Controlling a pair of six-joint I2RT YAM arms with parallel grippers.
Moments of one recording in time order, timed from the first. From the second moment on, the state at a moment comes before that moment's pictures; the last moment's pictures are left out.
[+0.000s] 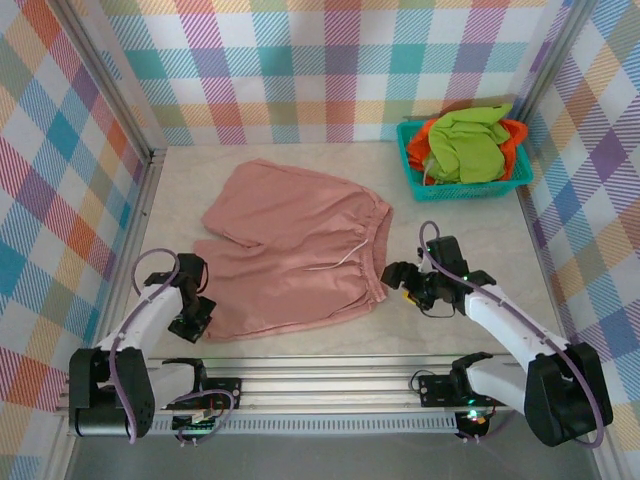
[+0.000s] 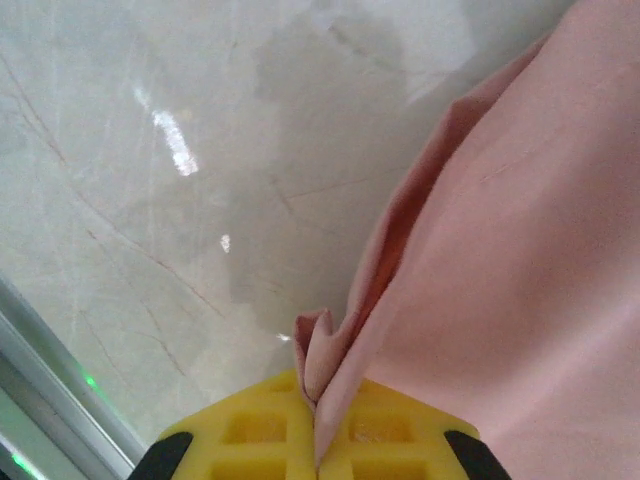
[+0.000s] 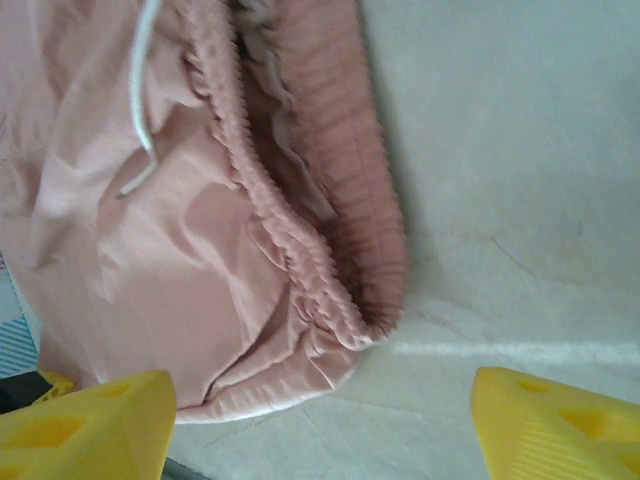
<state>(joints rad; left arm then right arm) 0.00 1.11 0.57 -0.97 -0.08 -1.14 0.33 1.08 0.54 -0.45 -0.43 0.82</state>
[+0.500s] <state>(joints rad) 0.00 1.10 0.57 -0.94 -0.07 -1.12 0.46 1.23 0.52 -0.36 -0.42 1.00</state>
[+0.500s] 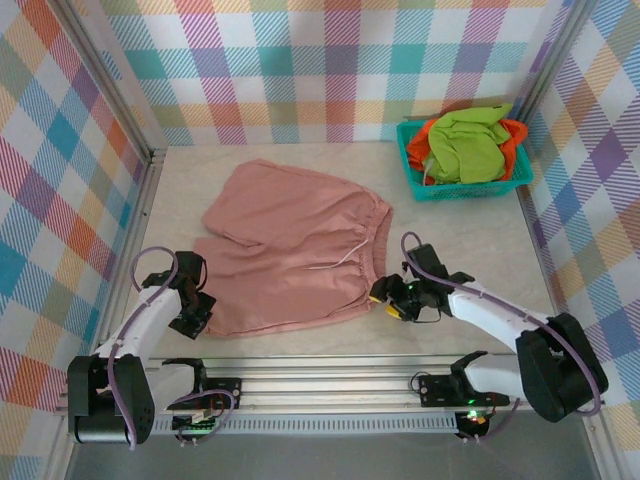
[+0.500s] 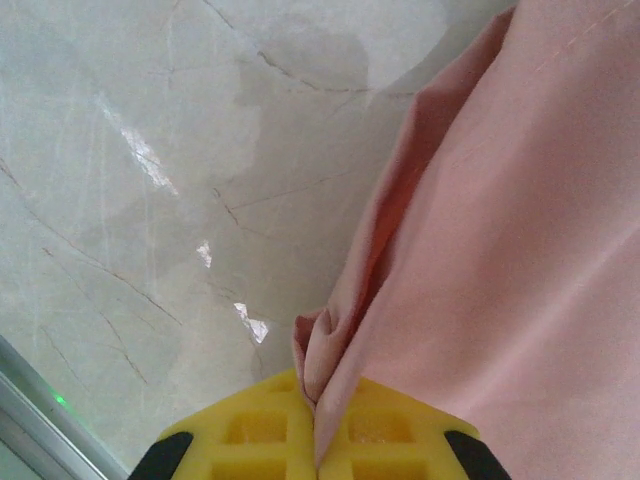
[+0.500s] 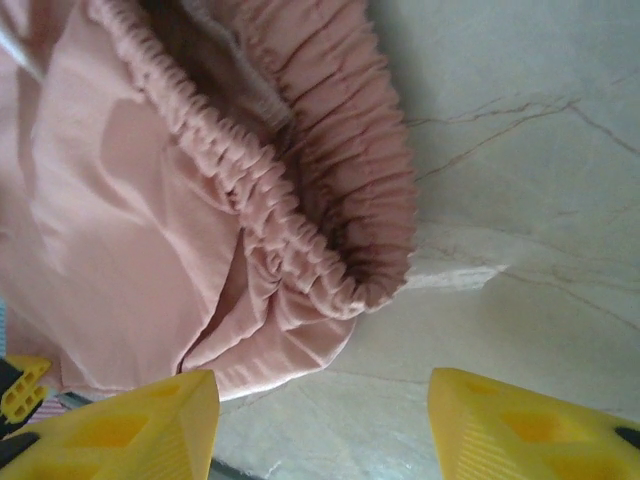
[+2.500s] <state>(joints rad) 0.07 1.07 1.62 -1.26 -0.09 -0.81 0.47 0.96 0.94 -0.72 -0.30 0.88</state>
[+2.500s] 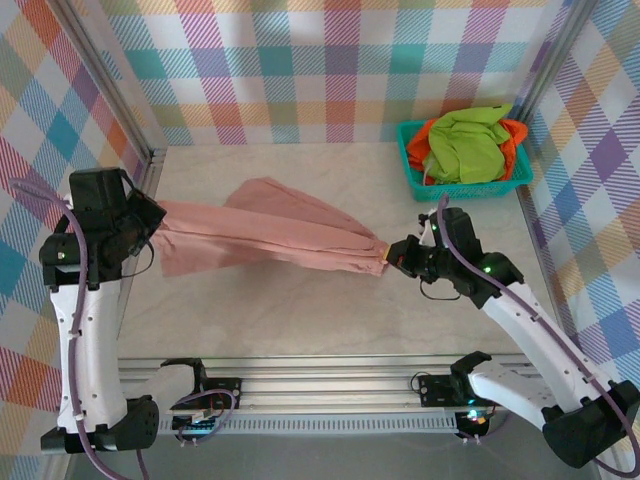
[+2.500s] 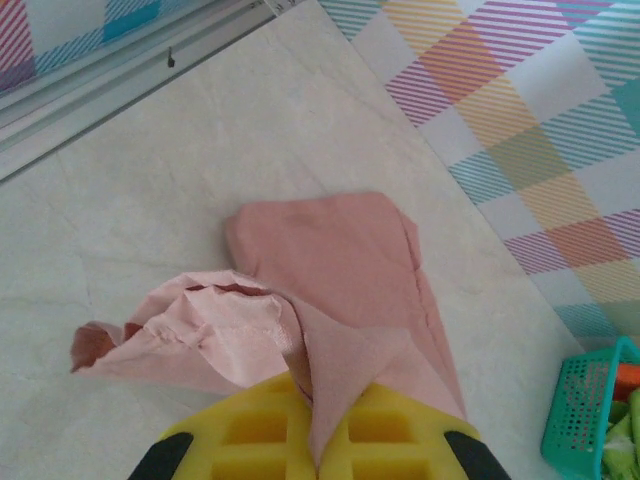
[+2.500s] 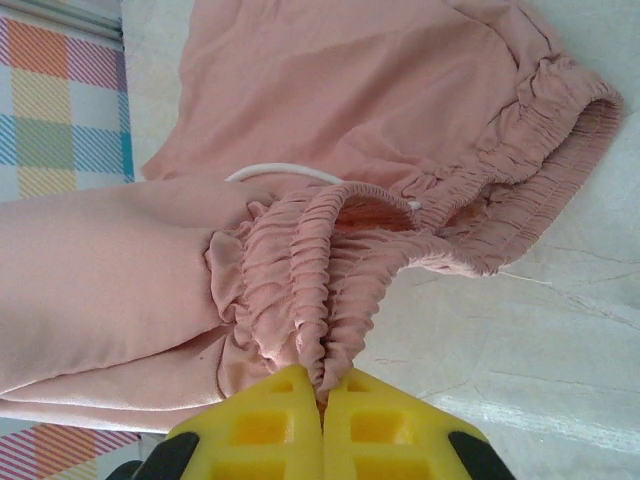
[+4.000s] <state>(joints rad) -0.04 2.20 2.26 -0.89 0.01 -0.82 0.11 1.52 1.17 -0.51 -0.38 0.91</state>
